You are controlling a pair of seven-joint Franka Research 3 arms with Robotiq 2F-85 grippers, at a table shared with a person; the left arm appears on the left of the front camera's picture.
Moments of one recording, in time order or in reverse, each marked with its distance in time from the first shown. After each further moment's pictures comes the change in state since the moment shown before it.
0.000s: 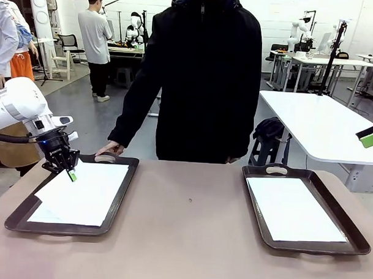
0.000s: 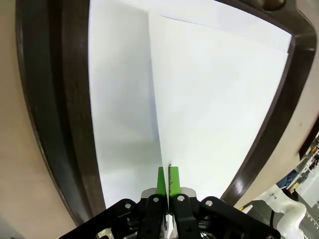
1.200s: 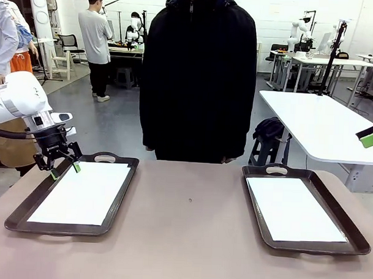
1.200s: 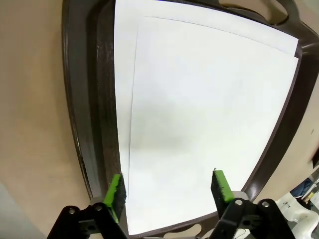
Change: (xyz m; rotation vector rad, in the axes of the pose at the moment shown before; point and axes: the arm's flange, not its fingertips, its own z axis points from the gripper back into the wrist) left arm 0.000 -0.003 0.017 0.090 -0.057 -0.024; right arm 0.000 0.000 0.000 0.000 0.000 0.000
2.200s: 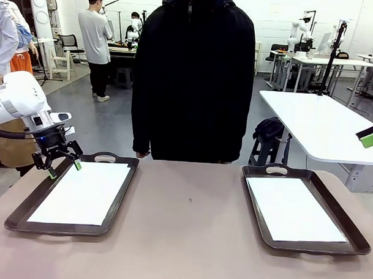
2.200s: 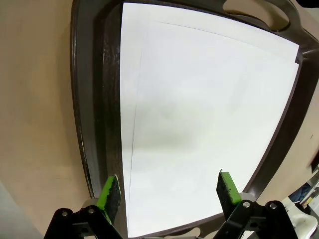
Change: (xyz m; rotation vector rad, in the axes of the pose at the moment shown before) left arm 0.000 0.002 -0.001 -0.002 -0.020 0.018; right arm 0.000 0.000 0.000 0.000 0.000 0.000
